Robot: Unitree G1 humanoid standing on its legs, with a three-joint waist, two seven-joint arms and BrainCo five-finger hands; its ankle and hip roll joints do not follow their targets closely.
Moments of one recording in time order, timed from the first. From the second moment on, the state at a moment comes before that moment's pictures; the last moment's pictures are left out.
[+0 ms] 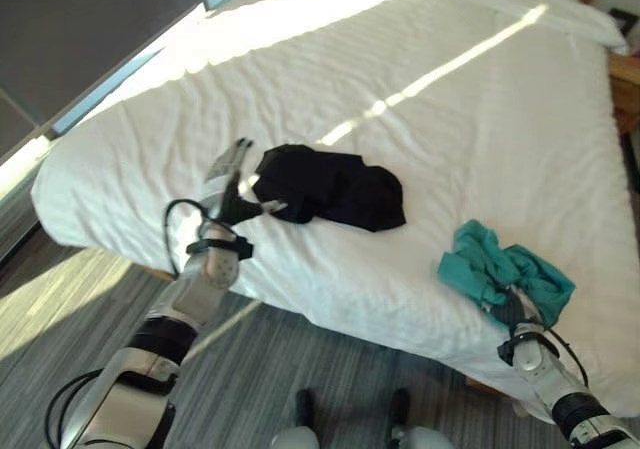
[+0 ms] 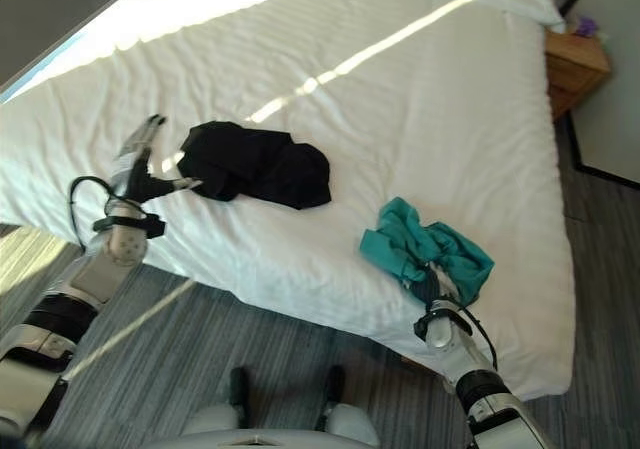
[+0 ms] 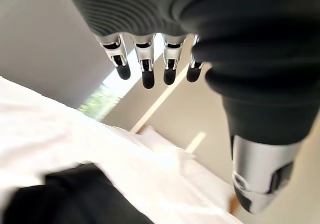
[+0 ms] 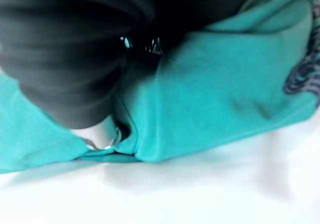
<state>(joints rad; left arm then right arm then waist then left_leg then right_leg) -0.53 0.60 -0.40 0.45 0.36 -0.15 0.54 -0.20 -0.43 0.32 0.84 -0.31 -0.15 -0.38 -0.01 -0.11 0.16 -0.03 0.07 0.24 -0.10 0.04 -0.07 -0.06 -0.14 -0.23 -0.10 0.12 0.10</state>
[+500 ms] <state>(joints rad) -0.90 0.51 -0.58 1.17 0.57 0.09 0.54 -0.16 -0.40 0.37 0.84 -0.22 -0.19 -0.31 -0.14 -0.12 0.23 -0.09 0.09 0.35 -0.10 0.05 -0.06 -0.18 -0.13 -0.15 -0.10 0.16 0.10</state>
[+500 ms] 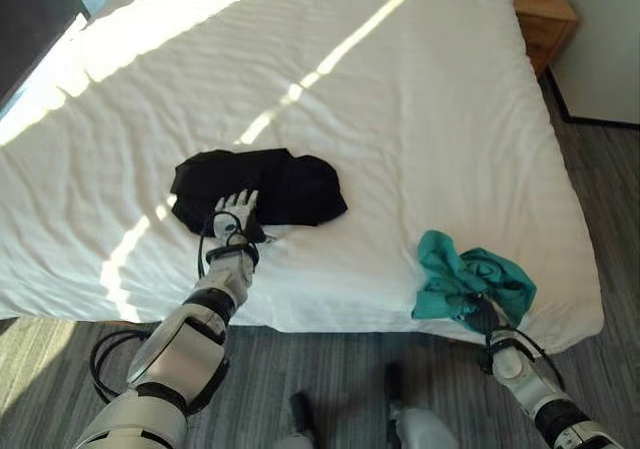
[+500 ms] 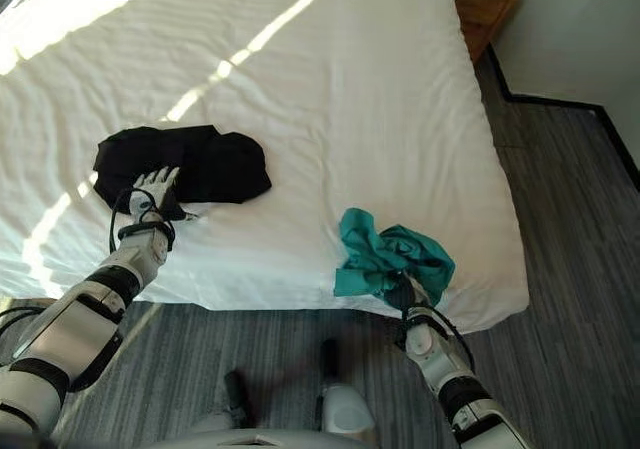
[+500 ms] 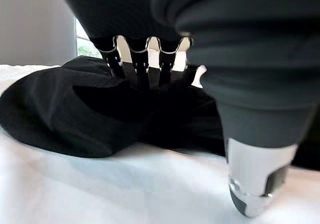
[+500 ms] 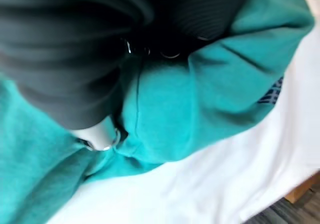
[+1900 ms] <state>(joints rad) -1.19 0.35 -0.55 0.15 0.16 -0.09 0.42 -0.08 -0.42 0.30 0.99 -0.07 -0.05 -0.12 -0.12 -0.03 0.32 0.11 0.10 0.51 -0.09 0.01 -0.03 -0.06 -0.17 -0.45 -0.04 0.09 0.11</state>
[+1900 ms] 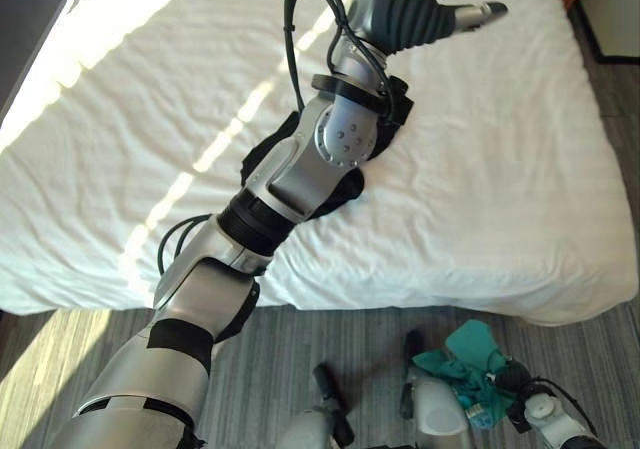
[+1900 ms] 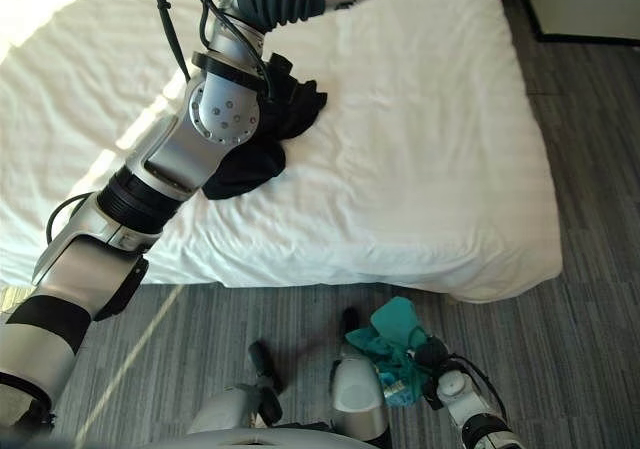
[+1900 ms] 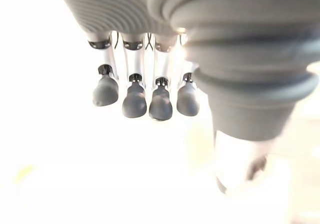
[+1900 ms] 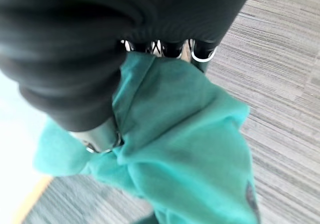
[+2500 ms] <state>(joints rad) -0.90 0.57 -0.65 1.03 0.65 0.09 0.33 -0.09 -0.59 0.35 0.88 -0.13 -0.05 -0.12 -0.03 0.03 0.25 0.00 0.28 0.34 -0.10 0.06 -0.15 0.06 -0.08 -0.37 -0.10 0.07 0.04</state>
